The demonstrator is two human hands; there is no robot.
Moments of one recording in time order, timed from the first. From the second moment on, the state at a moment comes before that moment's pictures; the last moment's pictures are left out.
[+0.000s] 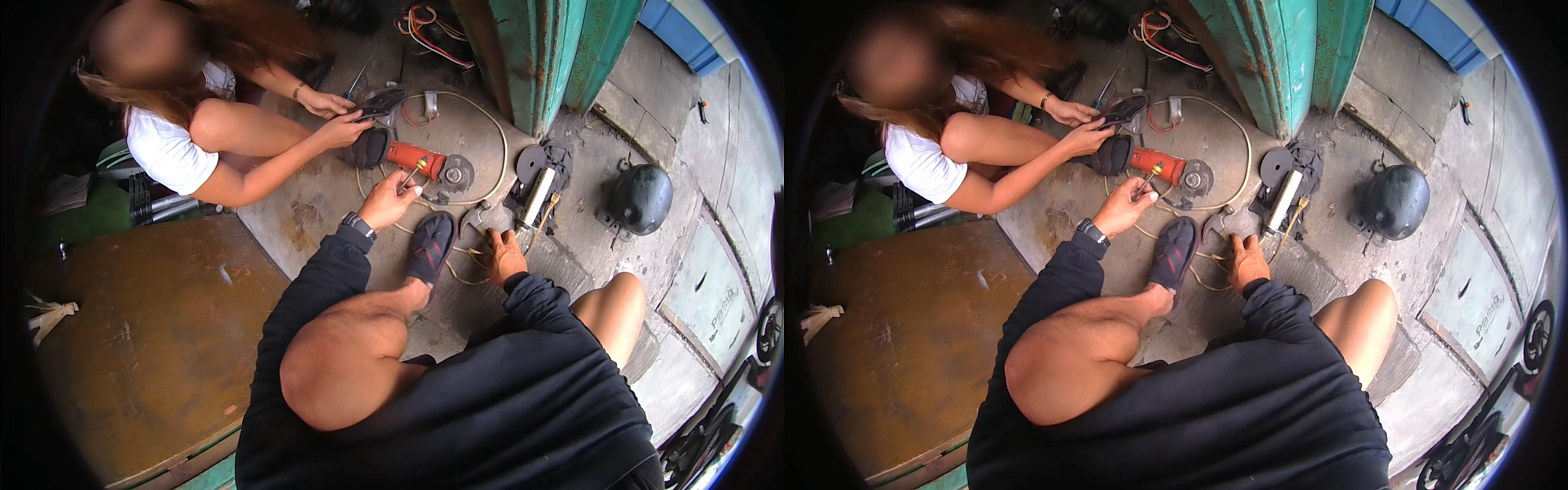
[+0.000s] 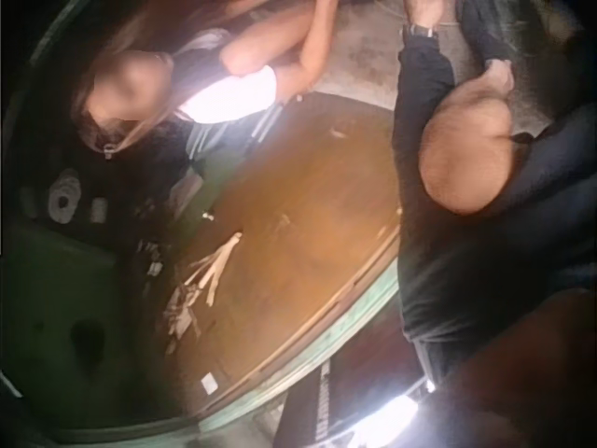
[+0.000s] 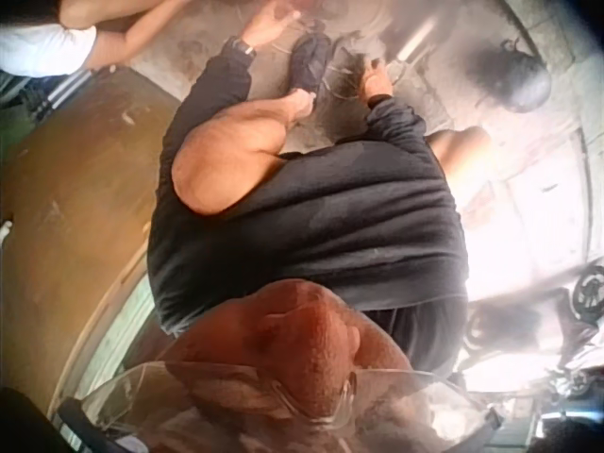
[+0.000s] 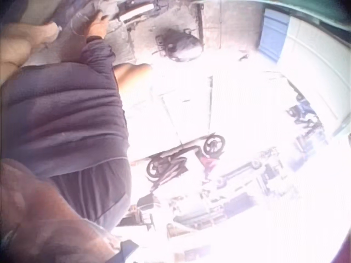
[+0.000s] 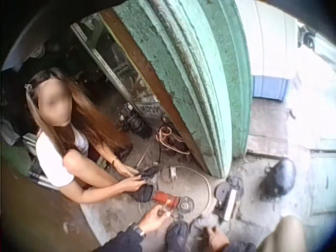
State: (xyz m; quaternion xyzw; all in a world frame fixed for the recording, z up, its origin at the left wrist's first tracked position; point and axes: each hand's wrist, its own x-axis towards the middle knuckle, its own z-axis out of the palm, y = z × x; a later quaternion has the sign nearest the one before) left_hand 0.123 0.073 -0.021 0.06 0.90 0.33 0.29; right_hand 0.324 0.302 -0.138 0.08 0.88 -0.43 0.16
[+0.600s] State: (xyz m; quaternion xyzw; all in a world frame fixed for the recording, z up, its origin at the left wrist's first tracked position) left_hand 0.154 -0.059 -0.124 0.27 0.90 0.25 0.22; right_hand 0.319 0.281 -0.138 0.18 0.90 -0.37 0.13
